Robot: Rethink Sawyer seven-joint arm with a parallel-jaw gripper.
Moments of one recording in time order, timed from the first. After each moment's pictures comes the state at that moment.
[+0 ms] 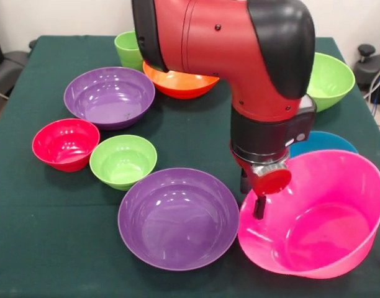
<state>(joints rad) -0.09 -0.13 -0.08 0.98 0.23 0.64 2.81</state>
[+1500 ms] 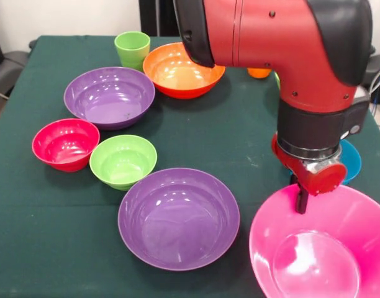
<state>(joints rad) -0.01 -0.15 -0.11 0.93 0.26 0.65 2.81</state>
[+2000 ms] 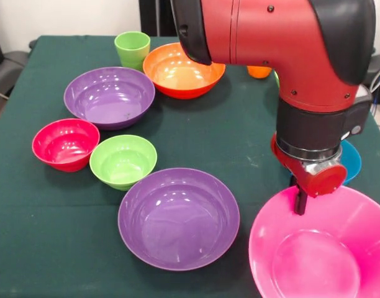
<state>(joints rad) 0.00 -0.13 -0.14 0.89 0.29 0.69 2.81</state>
